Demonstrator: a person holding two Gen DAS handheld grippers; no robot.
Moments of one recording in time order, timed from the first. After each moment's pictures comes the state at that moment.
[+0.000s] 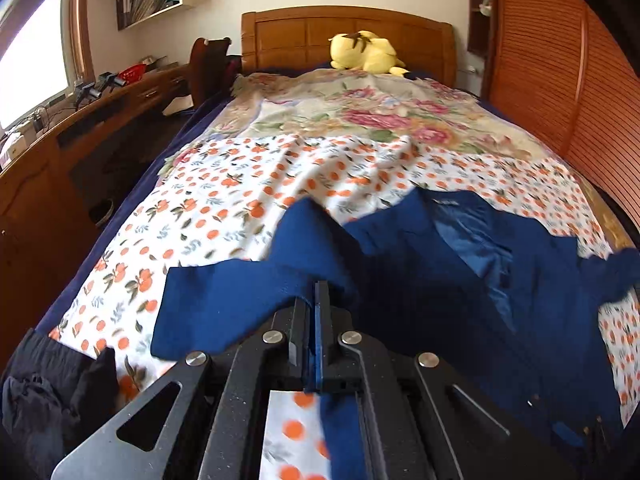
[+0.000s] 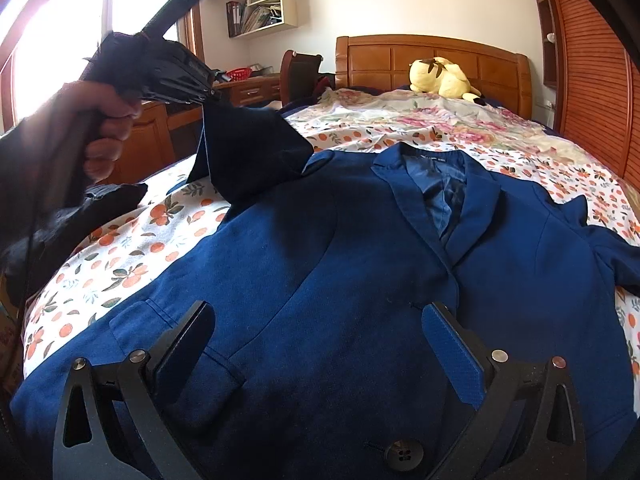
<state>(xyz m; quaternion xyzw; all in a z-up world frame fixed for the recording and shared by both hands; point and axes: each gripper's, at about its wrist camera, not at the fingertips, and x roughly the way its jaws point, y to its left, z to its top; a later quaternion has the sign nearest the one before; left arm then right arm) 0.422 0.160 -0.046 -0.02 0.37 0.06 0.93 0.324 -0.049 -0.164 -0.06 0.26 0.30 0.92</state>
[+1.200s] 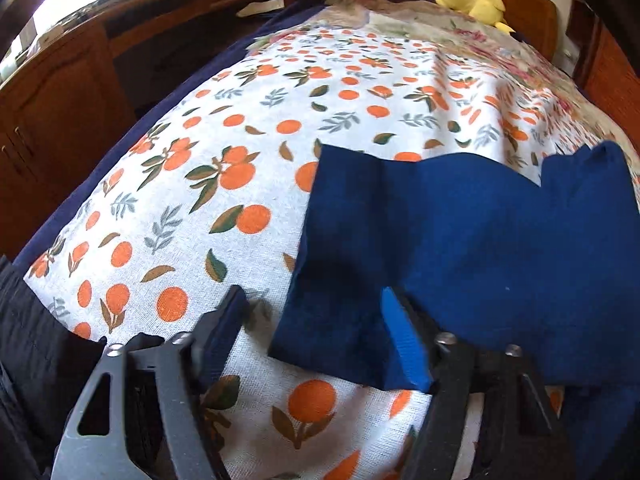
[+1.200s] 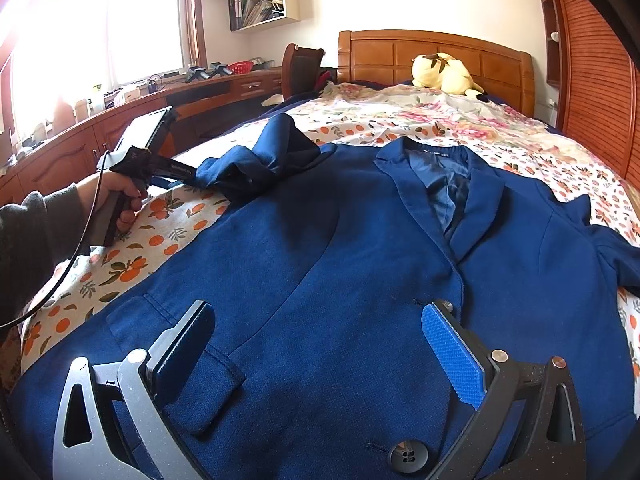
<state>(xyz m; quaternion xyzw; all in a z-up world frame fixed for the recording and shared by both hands) 0.463 0.323 -0.190 -0.09 0.47 0.16 0.86 0.328 -0.048 -0.164 -0.07 0.27 0.31 0.91</state>
